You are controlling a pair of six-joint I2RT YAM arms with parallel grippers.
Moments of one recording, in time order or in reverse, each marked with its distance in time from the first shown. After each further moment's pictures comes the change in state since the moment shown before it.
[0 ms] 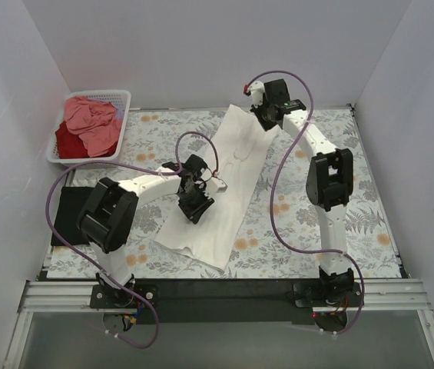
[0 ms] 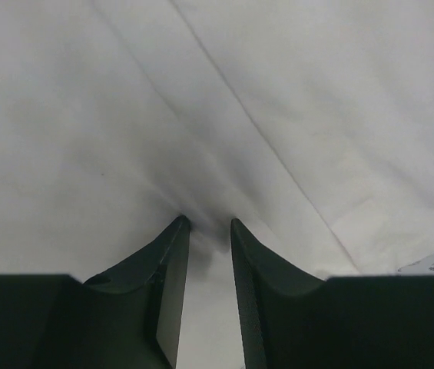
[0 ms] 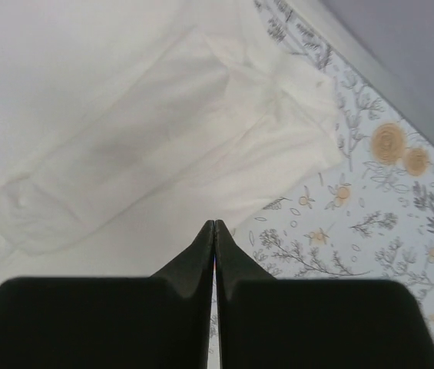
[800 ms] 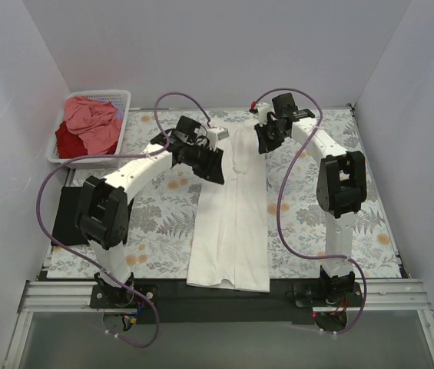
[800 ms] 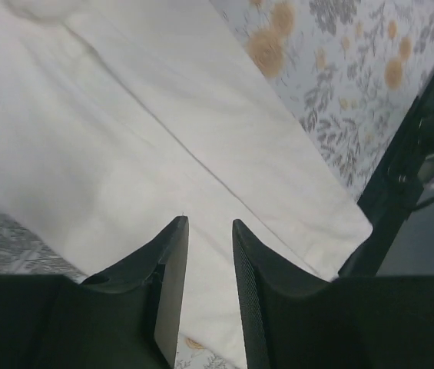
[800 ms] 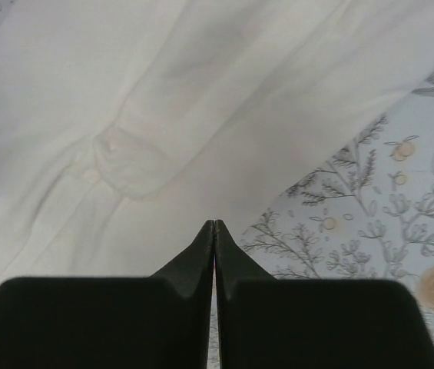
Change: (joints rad) left arm 0.020 -0.026 0.248 0.087 0.359 -0.362; right arm -0.039 -0.201 -0.285 -0.103 -0.299 0.109
